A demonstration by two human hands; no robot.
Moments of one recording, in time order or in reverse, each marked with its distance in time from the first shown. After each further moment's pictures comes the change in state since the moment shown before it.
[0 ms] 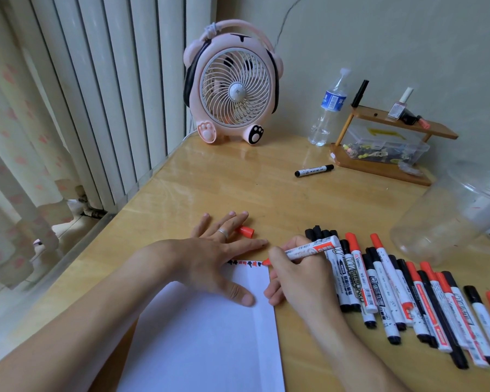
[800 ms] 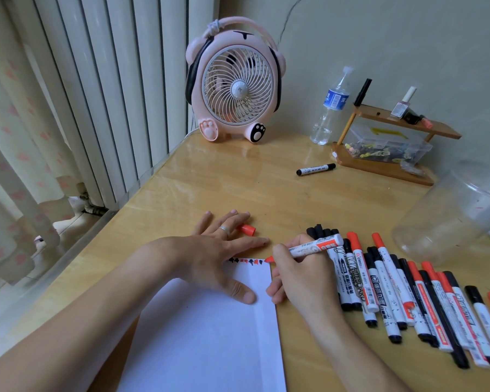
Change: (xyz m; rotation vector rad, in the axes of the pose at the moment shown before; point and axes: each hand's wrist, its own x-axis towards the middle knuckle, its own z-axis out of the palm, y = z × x) left_hand 0.000 0.001 -0.001 -0.013 0.006 0.008; right_hand 0.000 0.001 0.000 -0.026 0.016 -0.027
